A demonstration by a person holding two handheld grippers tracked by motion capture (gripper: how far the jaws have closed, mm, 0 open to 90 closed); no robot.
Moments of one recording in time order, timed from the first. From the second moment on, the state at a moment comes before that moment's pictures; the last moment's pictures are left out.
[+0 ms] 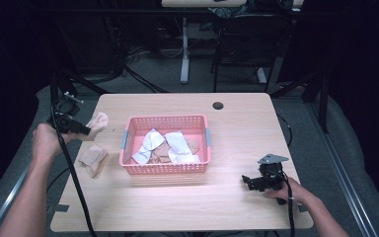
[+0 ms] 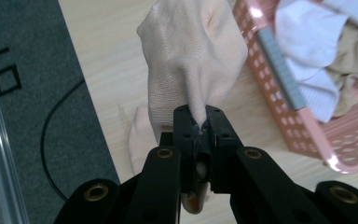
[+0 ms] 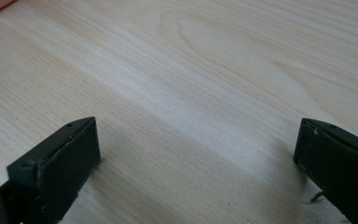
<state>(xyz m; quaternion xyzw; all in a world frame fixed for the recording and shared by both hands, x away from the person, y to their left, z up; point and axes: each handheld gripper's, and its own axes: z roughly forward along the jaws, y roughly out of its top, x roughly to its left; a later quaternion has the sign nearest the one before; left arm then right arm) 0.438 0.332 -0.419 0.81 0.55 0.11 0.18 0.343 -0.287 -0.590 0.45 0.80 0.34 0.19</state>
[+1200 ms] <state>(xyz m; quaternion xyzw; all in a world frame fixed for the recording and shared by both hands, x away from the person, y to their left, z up) 0.379 0.356 -0.488 0.75 0.61 0.14 0.20 0.343 -0.287 -0.590 0.45 0.80 0.34 0.19</state>
